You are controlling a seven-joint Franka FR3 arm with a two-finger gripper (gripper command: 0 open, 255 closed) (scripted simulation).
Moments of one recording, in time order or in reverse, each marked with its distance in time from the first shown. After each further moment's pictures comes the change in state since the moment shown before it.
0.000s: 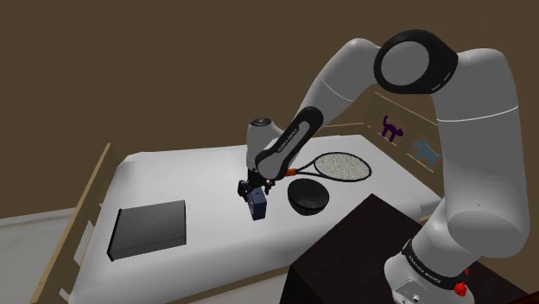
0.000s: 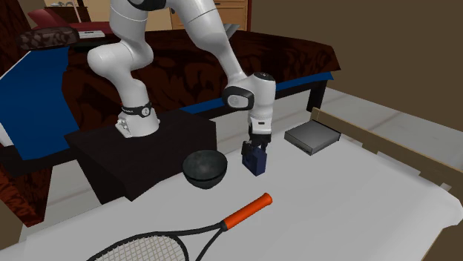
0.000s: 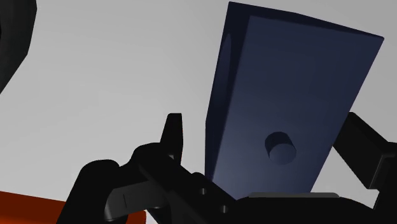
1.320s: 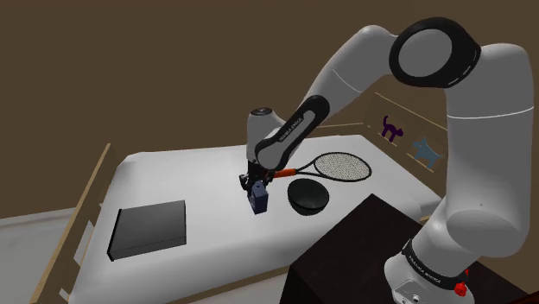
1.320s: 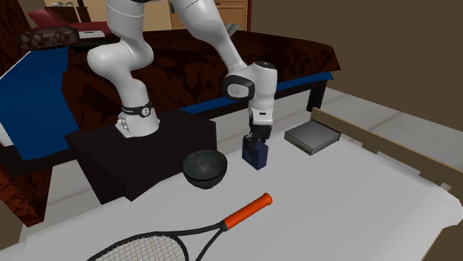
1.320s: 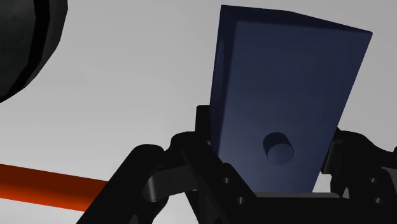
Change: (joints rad) arm -0.019 -0.085 0.025 -0.019 0.026 -0.066 -0.019
